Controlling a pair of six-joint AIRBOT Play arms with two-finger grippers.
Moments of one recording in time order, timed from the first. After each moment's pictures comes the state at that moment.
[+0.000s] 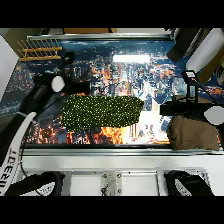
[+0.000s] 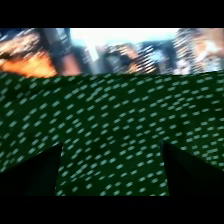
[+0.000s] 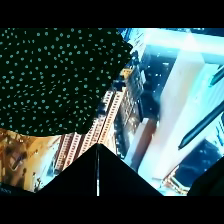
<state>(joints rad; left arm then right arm) -0.23 -1.30 1.21 1.48 -0.94 -1.79 0.09 -0.82 0.91 -1.27 1.03 1.47</state>
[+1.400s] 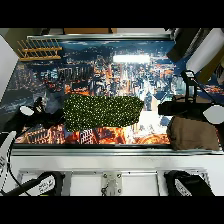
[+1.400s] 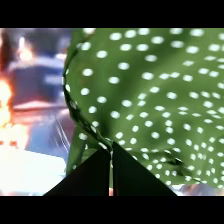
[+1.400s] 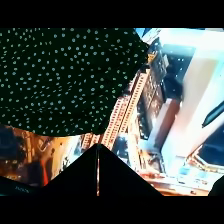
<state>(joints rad) 0.24 -1.25 0.73 1.04 -0.91 -1.55 0.09 -0.83 0.90 -1.22 1.03 1.49</state>
